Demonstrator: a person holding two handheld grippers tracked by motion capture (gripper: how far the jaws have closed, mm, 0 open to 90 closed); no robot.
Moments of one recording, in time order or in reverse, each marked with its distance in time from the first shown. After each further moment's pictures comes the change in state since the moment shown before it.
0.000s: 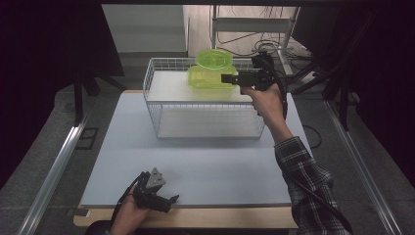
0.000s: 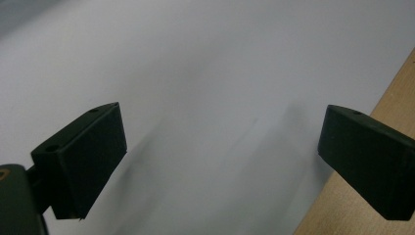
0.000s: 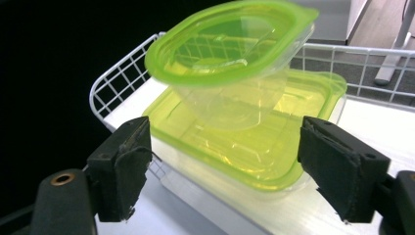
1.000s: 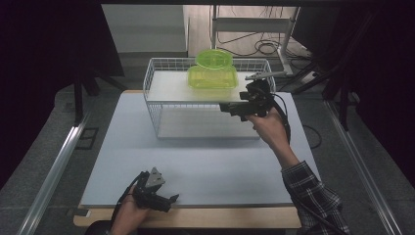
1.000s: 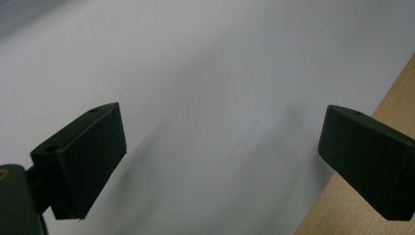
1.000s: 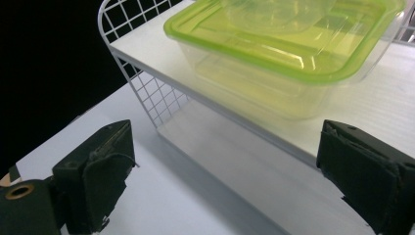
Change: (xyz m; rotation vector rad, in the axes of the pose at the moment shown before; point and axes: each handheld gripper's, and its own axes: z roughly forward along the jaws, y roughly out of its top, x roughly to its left) left arm 0.001 0.000 -0.001 -0.003 0.002 -0.009; right arm 0.019 -0.055 -0.009 0.080 -0.007 -0.153
